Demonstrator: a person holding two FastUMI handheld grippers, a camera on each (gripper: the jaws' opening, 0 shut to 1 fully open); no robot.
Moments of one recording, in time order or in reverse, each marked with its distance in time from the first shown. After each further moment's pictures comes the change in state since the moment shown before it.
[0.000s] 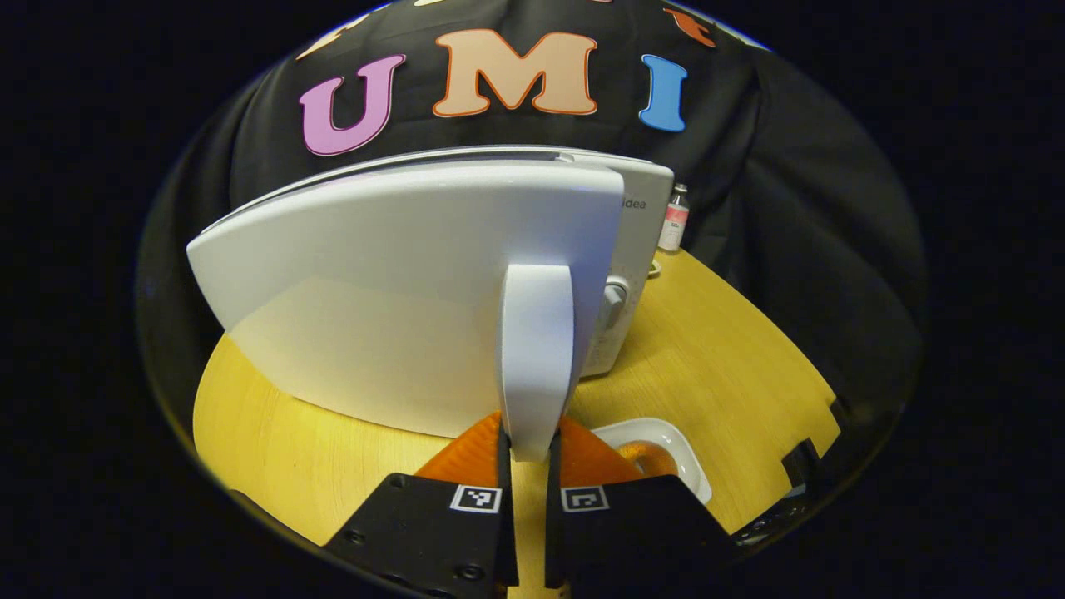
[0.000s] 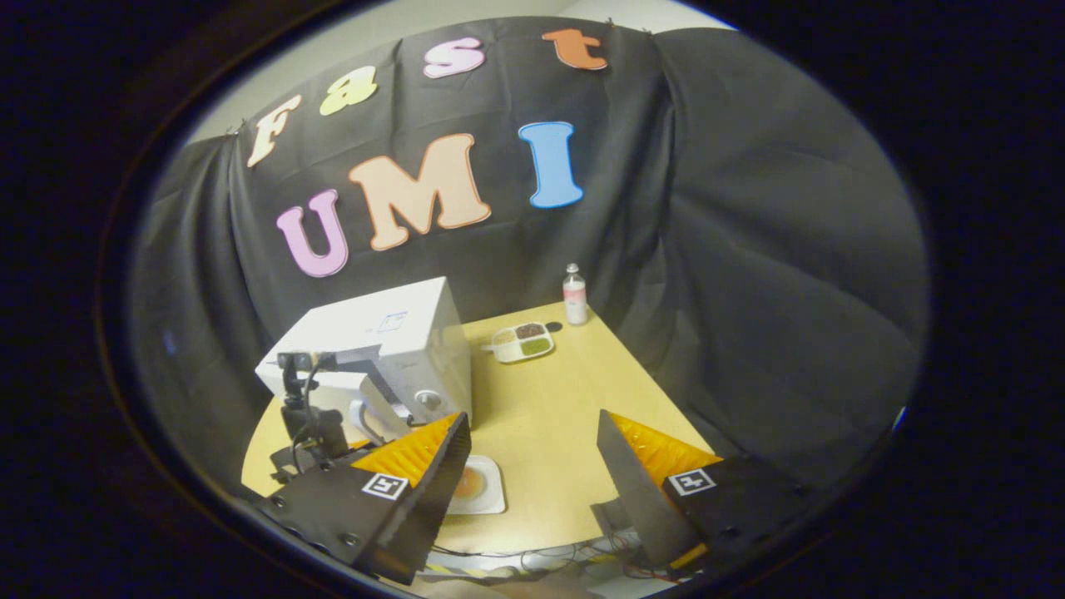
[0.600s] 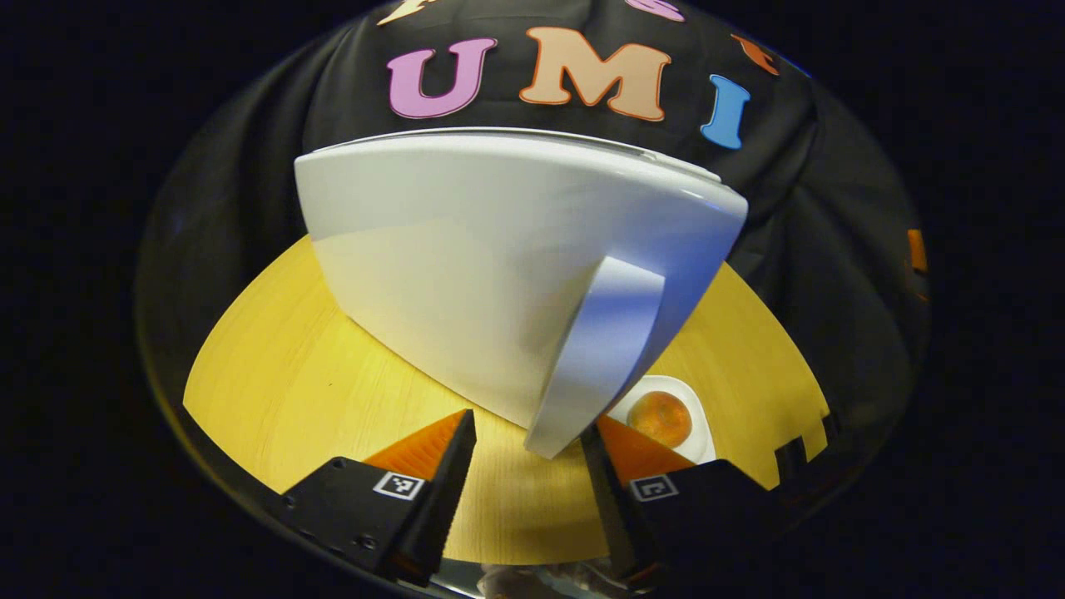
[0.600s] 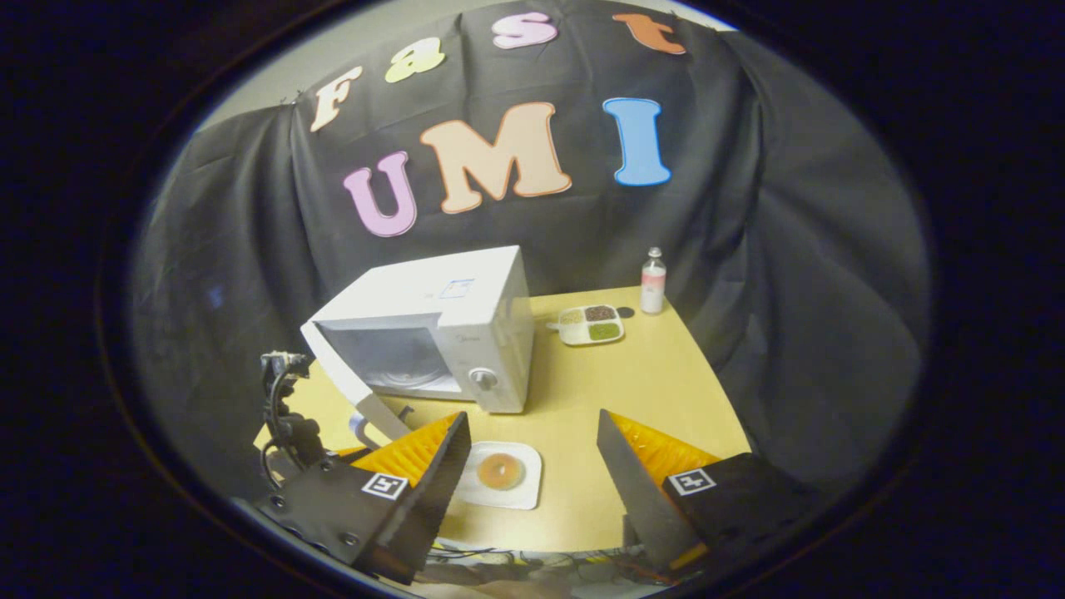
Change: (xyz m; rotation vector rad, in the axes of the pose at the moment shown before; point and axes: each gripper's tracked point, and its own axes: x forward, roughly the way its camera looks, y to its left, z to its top) left arm -0.053 0.039 -0.041 -0.199 0.036 0.143; right arm 0.033 0.052 -0.013 -0.116 0.091 0.240
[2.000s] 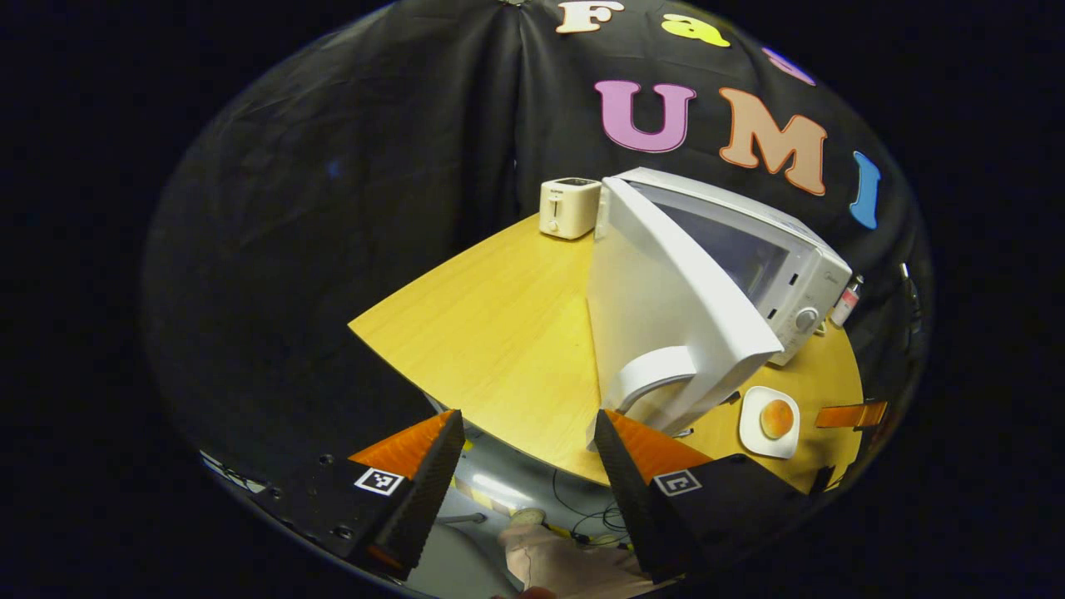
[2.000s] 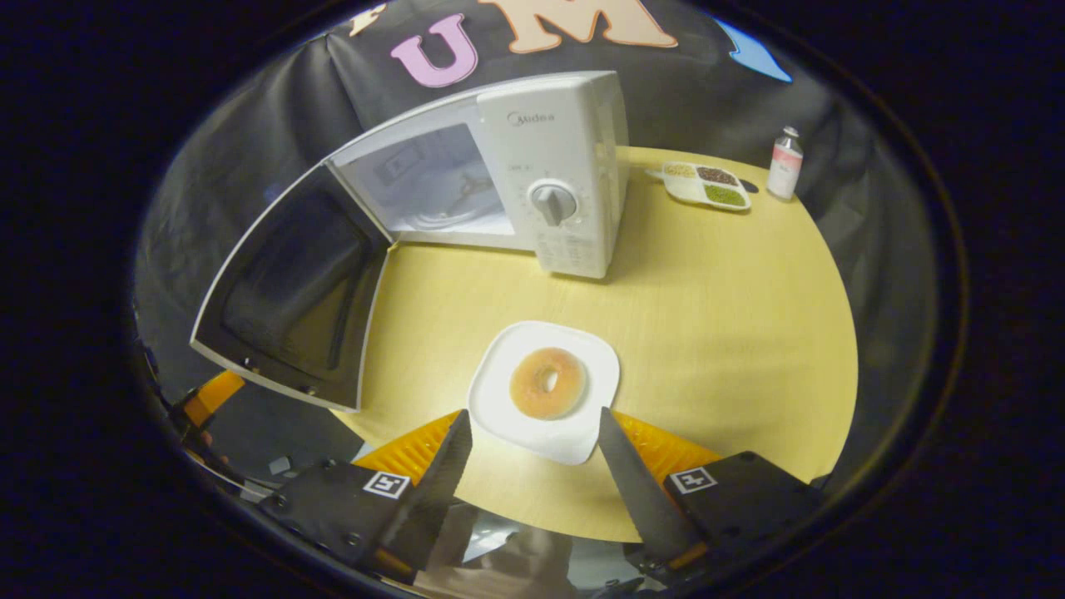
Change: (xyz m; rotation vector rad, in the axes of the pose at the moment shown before) left arm -0.170 0.171 -0.041 -0.269 -0.064 0.487; right arm 0.108 0.048 -0.170 -0.153 0.517 0.219
